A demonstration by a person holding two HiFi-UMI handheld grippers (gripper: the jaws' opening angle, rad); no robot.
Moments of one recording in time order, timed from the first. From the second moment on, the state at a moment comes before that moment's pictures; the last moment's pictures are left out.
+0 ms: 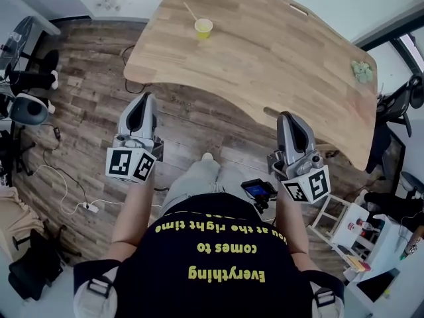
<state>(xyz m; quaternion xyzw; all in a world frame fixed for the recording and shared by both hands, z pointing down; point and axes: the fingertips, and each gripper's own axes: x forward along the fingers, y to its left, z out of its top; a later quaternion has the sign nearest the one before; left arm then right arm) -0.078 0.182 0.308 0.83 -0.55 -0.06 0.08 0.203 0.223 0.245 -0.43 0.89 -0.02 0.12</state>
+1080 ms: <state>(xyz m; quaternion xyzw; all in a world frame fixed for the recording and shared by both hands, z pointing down) -0.113 0.142 0.313 0.80 -0.59 -0.06 0.09 0.187 0.148 0.258 -0.41 0.90 -0.04 0.12</state>
